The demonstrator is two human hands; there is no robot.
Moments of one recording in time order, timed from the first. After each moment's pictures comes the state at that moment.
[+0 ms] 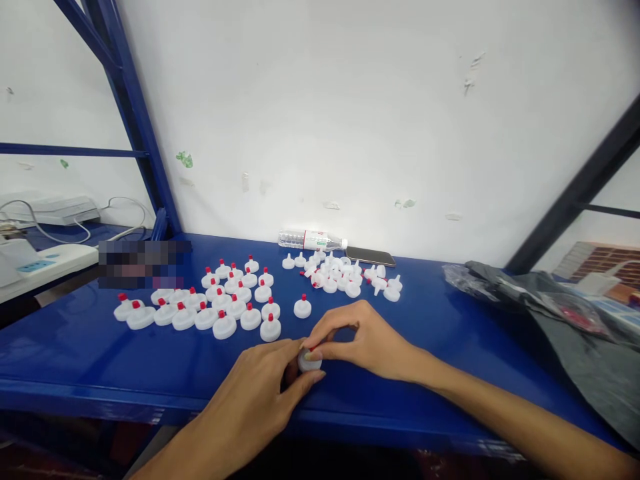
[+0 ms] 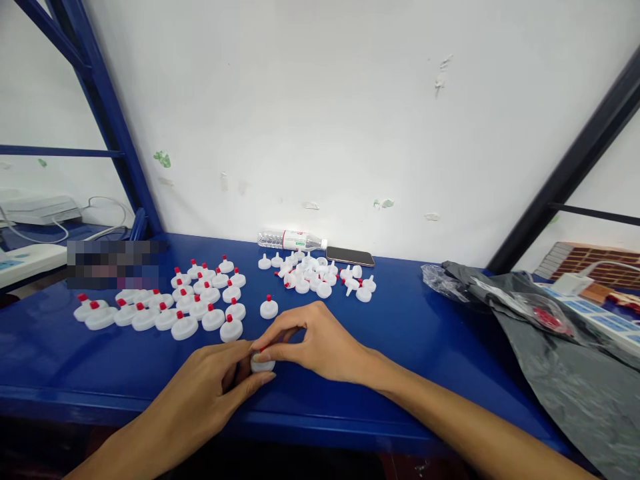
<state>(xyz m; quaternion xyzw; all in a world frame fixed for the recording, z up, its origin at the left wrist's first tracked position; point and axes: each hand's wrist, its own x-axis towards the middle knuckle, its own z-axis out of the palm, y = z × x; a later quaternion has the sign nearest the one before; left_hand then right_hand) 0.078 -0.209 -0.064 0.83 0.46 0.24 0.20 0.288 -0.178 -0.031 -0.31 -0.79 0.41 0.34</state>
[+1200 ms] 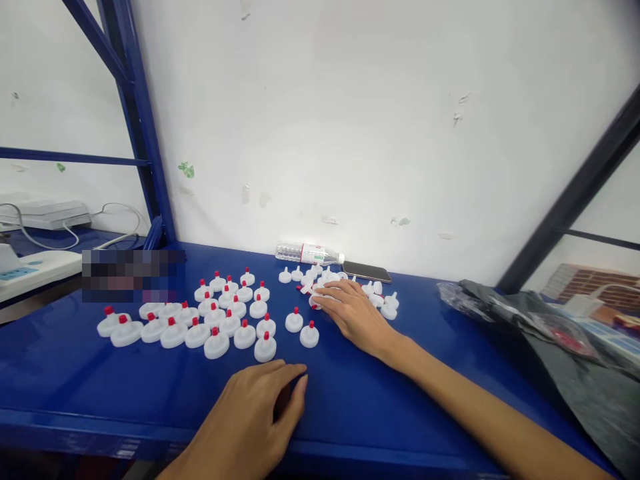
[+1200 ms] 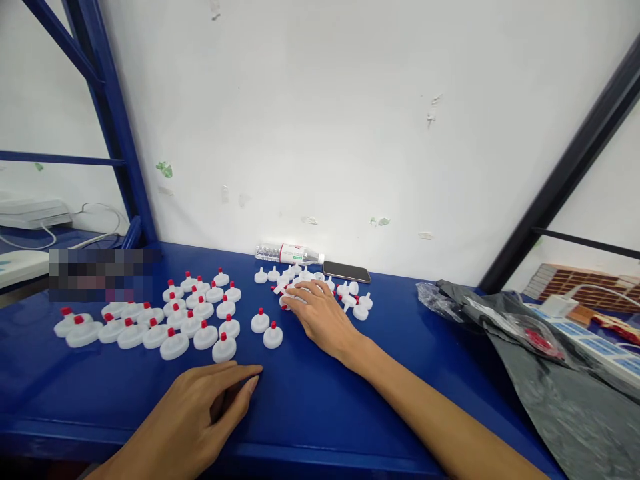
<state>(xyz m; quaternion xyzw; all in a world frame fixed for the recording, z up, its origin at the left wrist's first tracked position) 0.076 -0.209 -0.078 0.83 0.45 0.29 0.15 0.312 -0.106 -0.058 -0.34 -0.89 -0.18 0.24</state>
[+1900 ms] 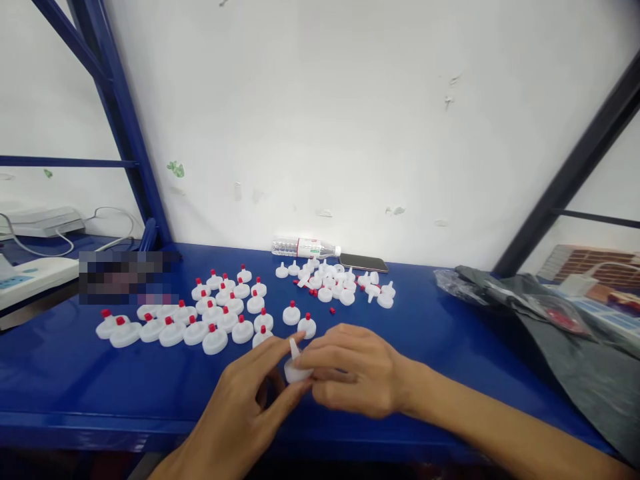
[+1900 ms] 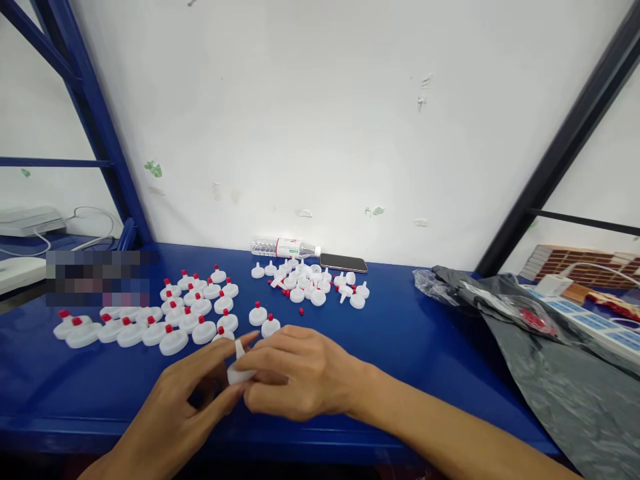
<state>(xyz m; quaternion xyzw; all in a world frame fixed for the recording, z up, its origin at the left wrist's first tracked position) 0.072 -0.211 -0.068 0.80 0.39 0.42 0.18 0.289 -0.187 -0.032 -0.10 -0.91 -0.07 0.40</state>
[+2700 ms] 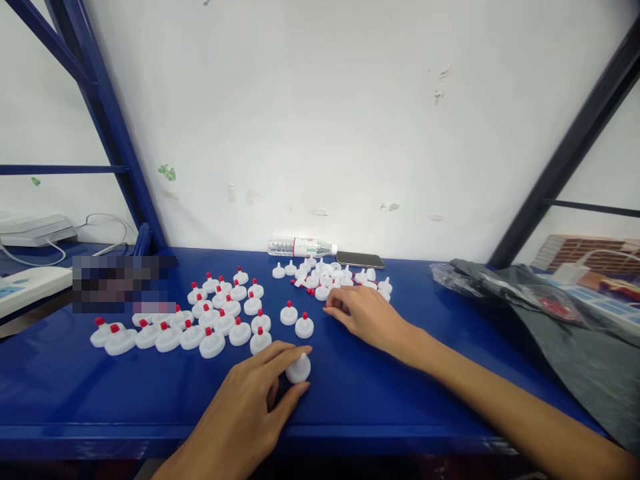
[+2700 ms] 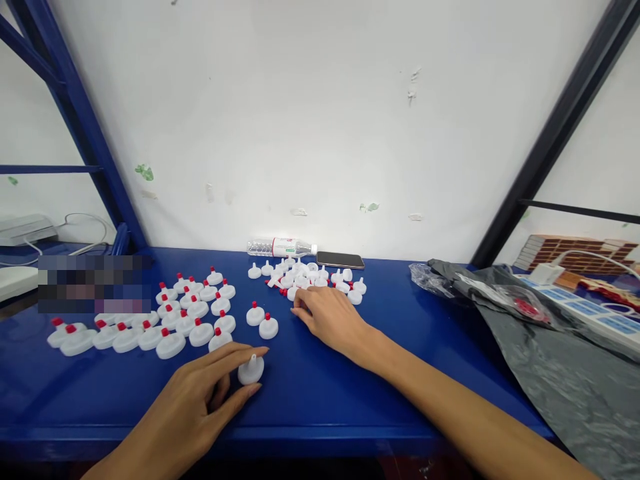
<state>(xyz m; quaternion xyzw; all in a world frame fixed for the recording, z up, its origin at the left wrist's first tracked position) 0.073 -0.207 -0.072 0.84 0.42 0.28 0.18 0.320 -0.138 -0.039 -0.50 -0.84 -0.01 0.19</state>
